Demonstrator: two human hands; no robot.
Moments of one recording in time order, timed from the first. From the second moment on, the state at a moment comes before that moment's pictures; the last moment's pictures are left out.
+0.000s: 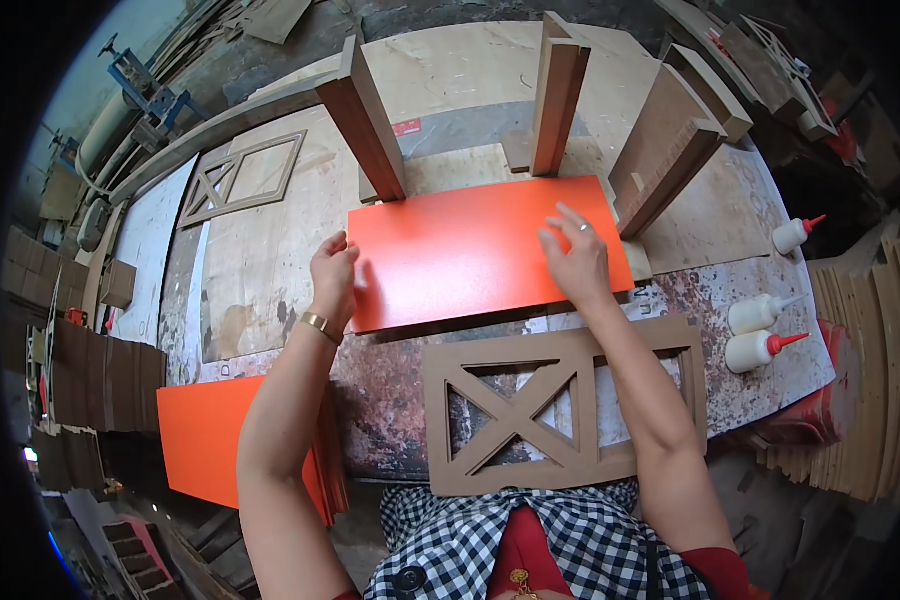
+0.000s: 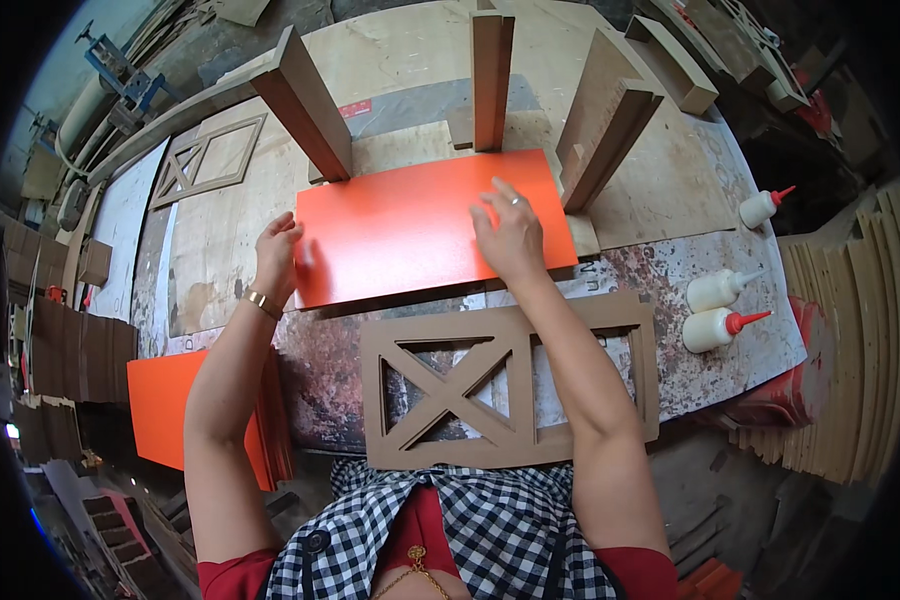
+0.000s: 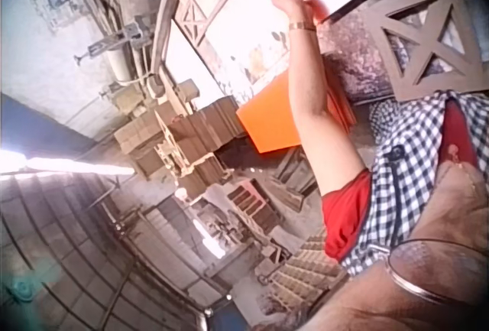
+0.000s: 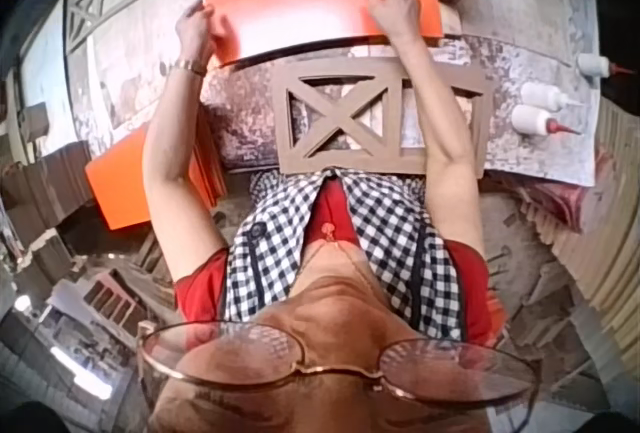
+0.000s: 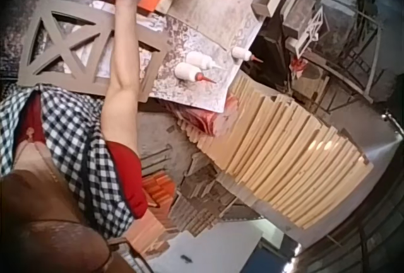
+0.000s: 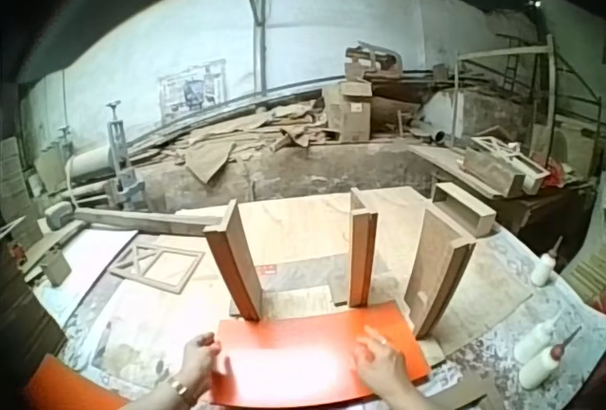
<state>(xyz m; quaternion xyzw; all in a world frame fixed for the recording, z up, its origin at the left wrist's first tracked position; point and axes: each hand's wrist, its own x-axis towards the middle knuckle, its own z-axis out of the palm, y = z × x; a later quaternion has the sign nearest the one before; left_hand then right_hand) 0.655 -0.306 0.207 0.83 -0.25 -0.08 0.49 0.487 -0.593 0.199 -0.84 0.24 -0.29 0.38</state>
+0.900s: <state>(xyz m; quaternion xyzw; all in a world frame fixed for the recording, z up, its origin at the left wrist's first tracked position) 0.622 -0.316 0.216 0.87 -0.46 -0.17 0.10 0.447 -0.640 0.213 -0.97 0.09 0.02 0.23</state>
